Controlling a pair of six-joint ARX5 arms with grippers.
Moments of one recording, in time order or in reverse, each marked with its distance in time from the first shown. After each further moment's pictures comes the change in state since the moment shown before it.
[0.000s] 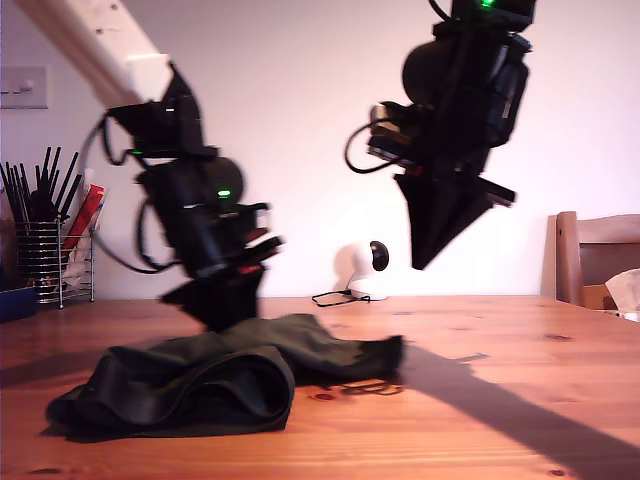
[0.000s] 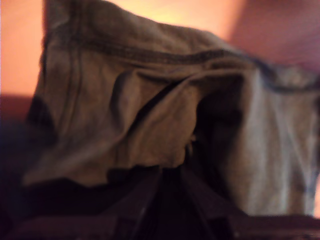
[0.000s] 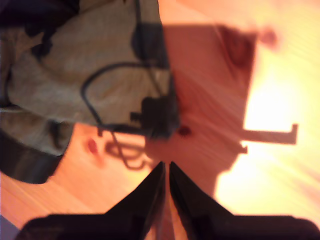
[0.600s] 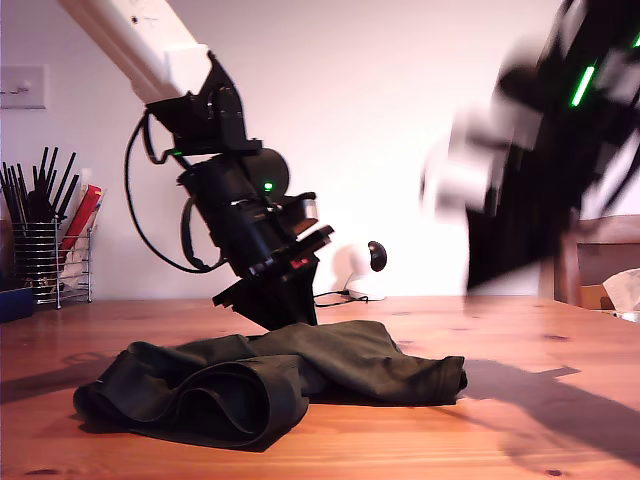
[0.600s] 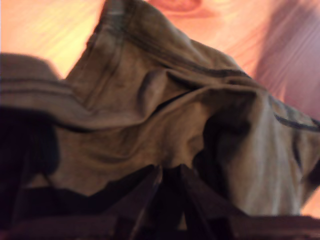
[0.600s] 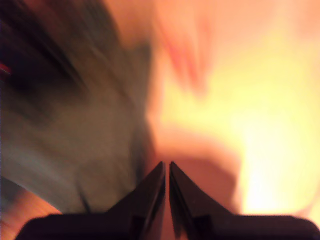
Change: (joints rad) left arm -0.062 0.000 -0.001 0.046 0.070 -0.005; right arm -0.063 -0.511 -0.746 0.824 0.005 0.090
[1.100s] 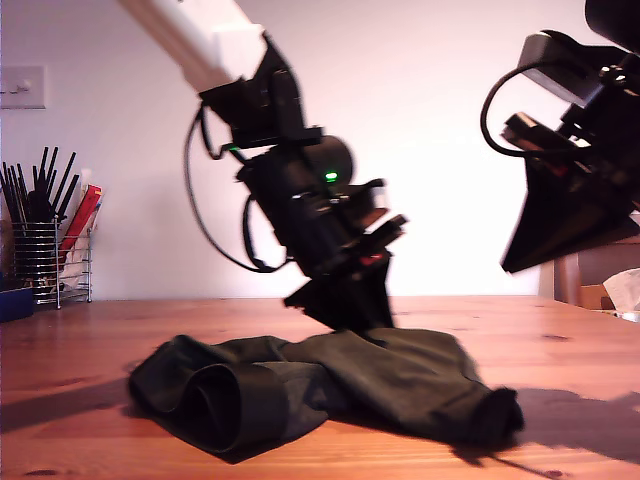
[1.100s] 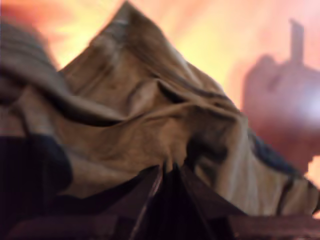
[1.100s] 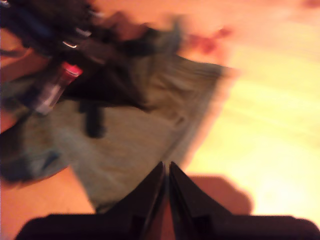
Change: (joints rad) left arm -0.158 0.000 0.000 0.042 0.022 0.000; right arm 0.000 -0.200 -0.214 -0.117 -0.087 -0.005
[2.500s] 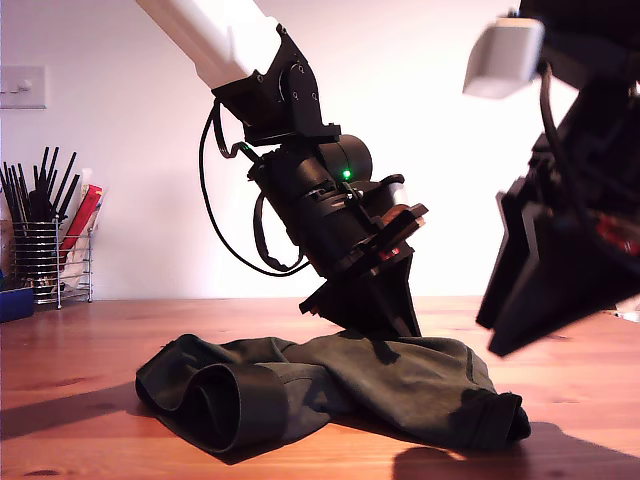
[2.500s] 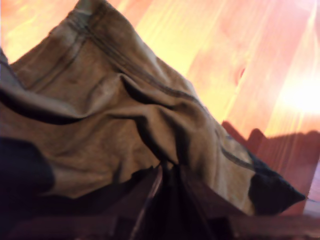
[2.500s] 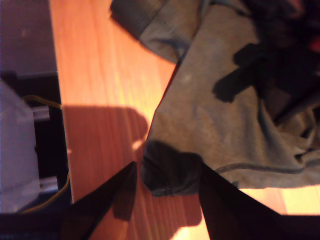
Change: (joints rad) left arm -0.038 0.000 0.000 -0.034 0.059 0.001; right arm 0.248 0.044 0.000 -0.145 0.064 -0.855
